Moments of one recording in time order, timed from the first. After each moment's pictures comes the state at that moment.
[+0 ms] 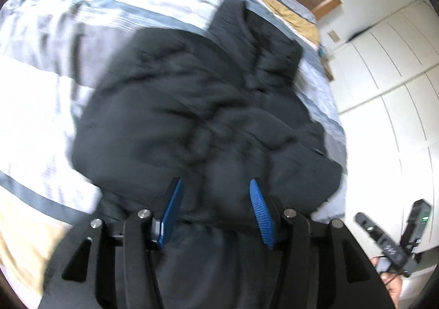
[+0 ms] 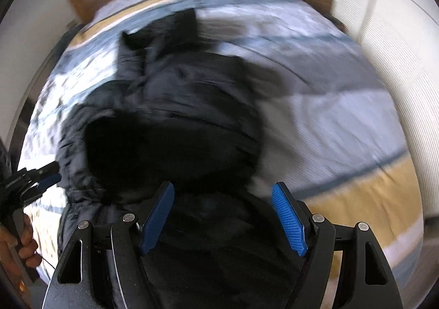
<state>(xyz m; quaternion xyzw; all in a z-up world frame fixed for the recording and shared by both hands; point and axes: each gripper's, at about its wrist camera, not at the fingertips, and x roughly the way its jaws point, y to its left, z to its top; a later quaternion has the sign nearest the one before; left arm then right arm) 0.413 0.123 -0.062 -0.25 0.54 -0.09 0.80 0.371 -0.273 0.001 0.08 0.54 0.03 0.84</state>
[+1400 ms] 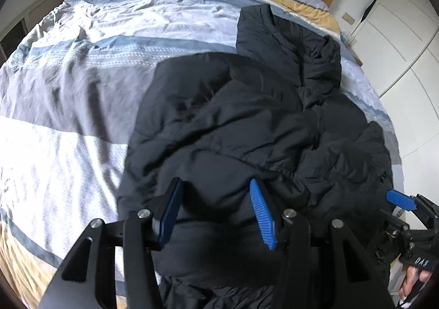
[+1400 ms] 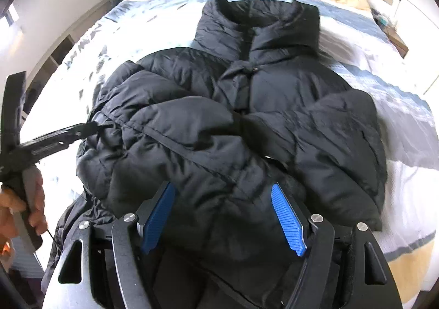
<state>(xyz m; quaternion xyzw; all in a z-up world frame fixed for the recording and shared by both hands) 0.460 0.134 -0.107 -0.11 0.52 -0.03 0.85 0.438 -0.138 -0.054 -0.03 0.55 0.14 0.83</state>
